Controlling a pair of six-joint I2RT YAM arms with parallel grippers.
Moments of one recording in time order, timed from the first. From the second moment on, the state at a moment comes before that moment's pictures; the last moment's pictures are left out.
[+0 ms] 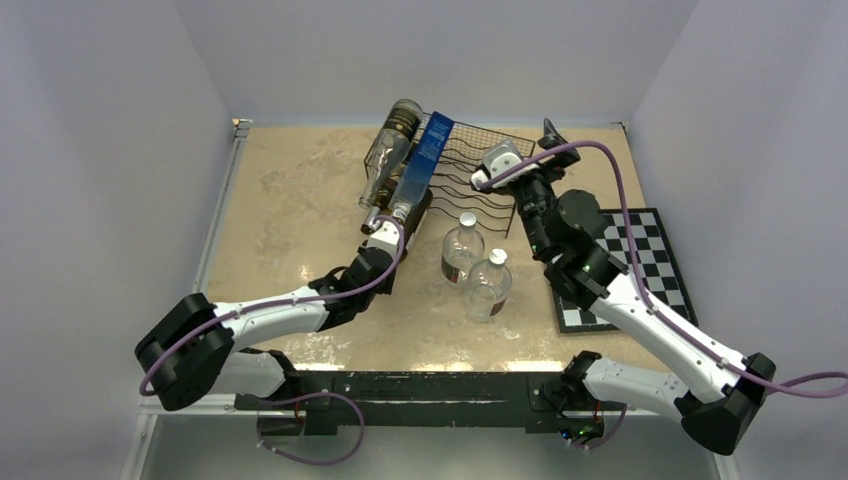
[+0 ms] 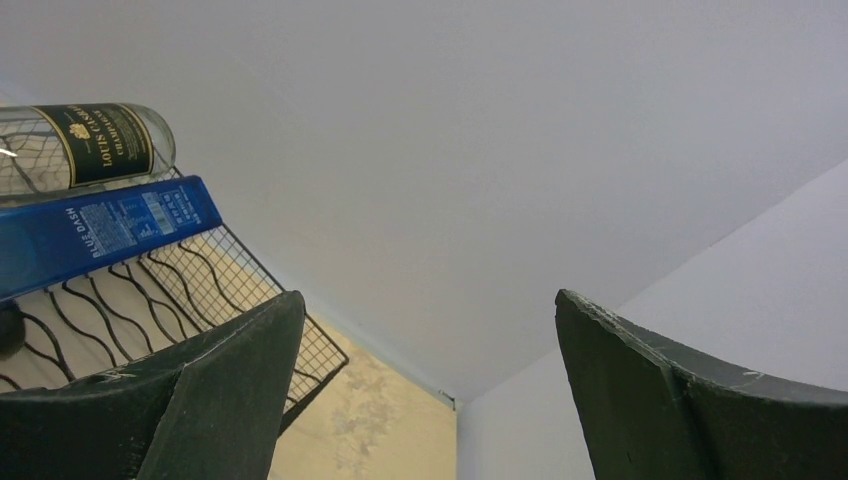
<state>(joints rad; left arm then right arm) -0.85 1.26 0.54 0.09 -0.48 -0.28 0.76 1.04 1.03 0.29 0.51 -0.89</state>
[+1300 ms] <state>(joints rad) -0.85 1.84 0.98 0.20 -0.68 -0.25 0.76 0.87 1.01 0.01 0.51 -0.69</state>
